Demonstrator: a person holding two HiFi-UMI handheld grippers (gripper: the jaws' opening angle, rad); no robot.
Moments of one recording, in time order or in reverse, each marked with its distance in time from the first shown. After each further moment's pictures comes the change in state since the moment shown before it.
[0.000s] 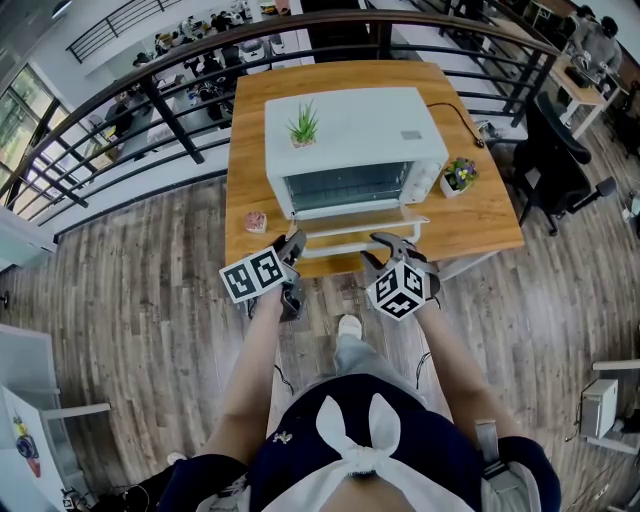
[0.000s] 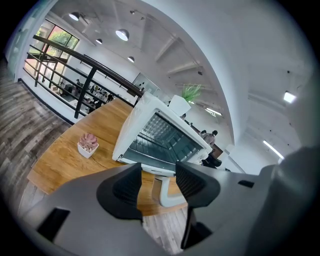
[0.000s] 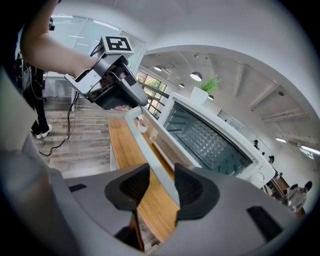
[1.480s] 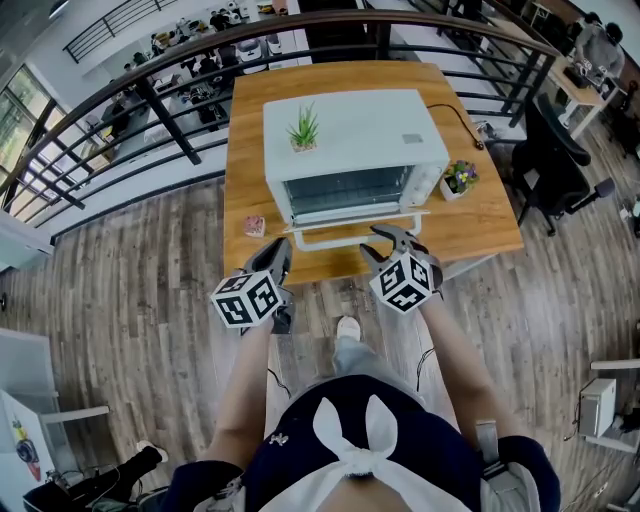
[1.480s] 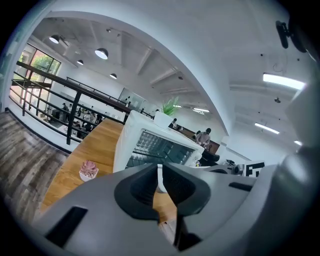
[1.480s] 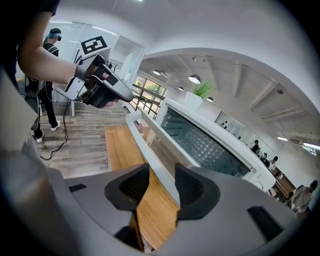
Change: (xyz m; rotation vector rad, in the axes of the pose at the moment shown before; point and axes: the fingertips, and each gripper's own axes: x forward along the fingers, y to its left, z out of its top) left arm -0.034 -0.018 0.022 0.233 -0.120 -0.034; right arm 0.003 -0.025 0.018 0.020 -0.042 0.015
